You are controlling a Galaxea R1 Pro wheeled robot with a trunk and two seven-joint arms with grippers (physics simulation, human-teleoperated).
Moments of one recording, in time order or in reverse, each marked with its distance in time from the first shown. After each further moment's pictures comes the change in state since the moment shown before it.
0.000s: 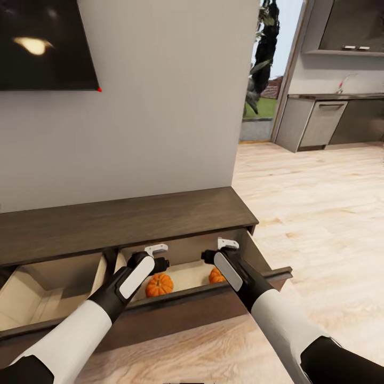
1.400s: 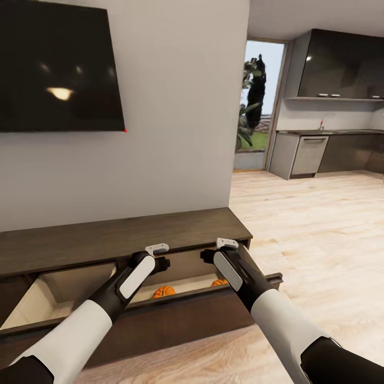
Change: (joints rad) left arm 0.000 -0.001 -0.004 -0.012 0.003 0.005 0.005; right arm 0.000 0.001 0.000 -0.011 -0.001 0.003 0.003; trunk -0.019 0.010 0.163
